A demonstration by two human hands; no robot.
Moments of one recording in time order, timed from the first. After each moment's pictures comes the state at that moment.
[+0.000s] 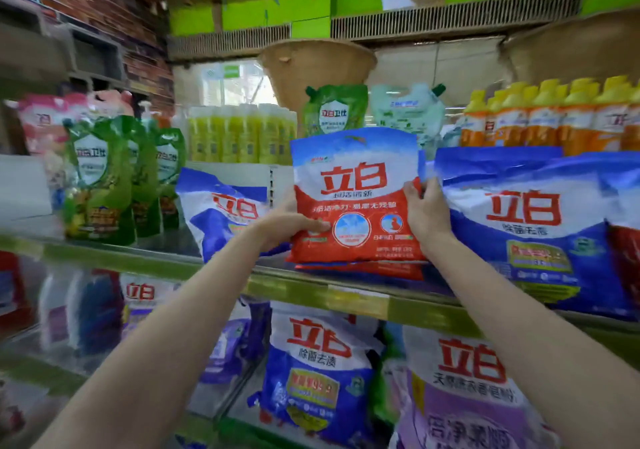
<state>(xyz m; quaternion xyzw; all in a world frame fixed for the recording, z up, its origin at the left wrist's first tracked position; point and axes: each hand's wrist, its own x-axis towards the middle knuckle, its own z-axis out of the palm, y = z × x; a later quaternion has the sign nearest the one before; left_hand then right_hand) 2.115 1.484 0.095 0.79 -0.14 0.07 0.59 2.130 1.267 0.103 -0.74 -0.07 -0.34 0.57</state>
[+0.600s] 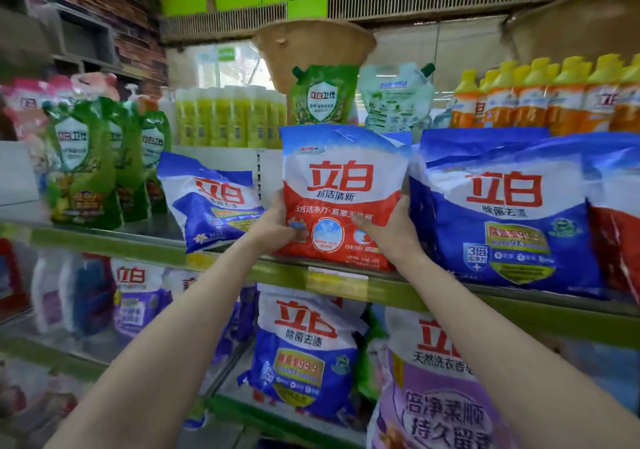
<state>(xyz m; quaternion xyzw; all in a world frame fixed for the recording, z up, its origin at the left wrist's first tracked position) 2.111 1.466 0.063 0.87 -0.08 0.16 0.46 2.119 1.264 0.054 -0.76 -0.14 -0.22 0.59</state>
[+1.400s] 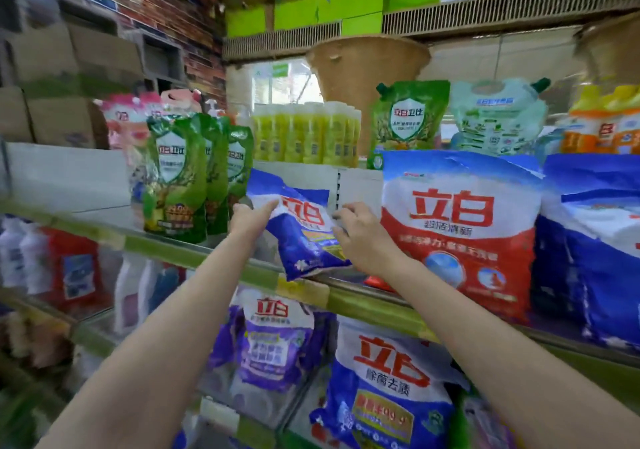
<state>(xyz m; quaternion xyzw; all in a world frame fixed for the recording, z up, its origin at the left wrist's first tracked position) 2.143 1.654 0.081 0.71 0.22 0.30 0.59 2.138 1.451 0.081 -0.87 -0.37 -0.29 0.16</state>
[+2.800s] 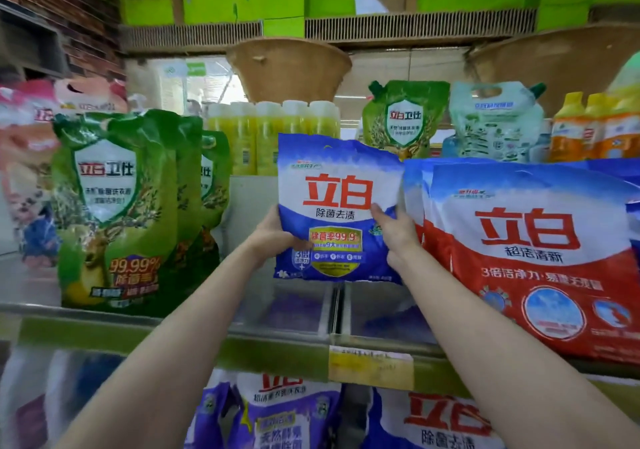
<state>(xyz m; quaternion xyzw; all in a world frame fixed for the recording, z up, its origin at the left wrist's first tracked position) 2.265 1.716 0.090 0.76 -0.12 0.09 0.63 2.268 1.519 0.090 -0.59 -0.05 -0.19 0.78</state>
